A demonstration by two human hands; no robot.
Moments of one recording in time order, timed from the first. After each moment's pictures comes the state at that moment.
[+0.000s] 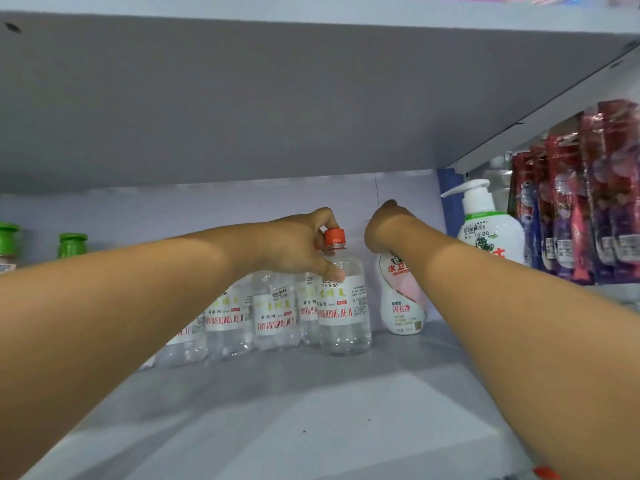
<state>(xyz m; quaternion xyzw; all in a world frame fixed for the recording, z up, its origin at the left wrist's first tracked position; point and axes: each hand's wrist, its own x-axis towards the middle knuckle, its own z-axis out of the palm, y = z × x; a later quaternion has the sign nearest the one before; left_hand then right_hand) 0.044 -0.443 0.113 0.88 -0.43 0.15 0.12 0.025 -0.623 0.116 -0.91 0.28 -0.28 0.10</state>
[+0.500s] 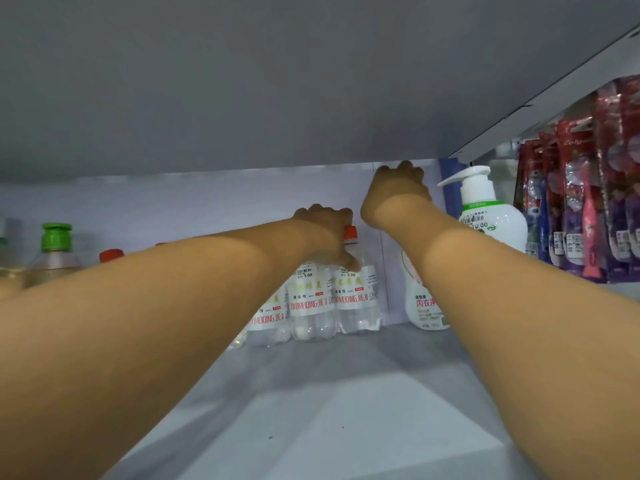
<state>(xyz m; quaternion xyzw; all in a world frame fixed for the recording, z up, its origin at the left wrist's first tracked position) 0.065 -0.515 0.111 0.89 -0.35 0.28 -0.05 0.013 -0.626 0.133 -0.89 0.27 -0.38 0.04</state>
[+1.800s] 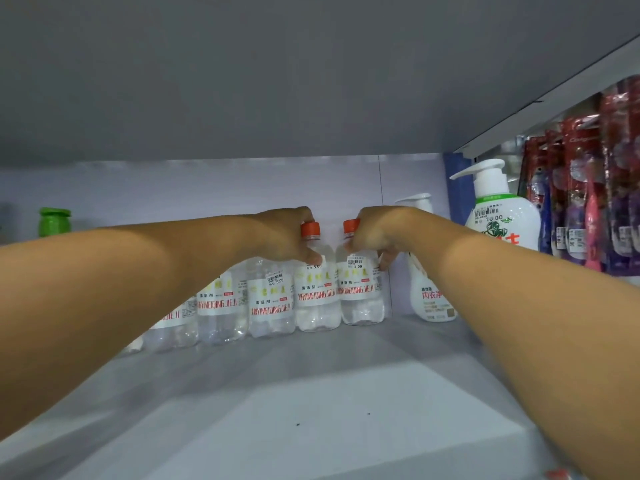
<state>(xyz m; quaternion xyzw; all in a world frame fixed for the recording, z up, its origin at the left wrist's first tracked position) 0.102 -0.453 0.109 0.91 -0.35 0.20 0.06 0.045 -0.624 0.107 -0.96 0.15 -0.15 0.19</state>
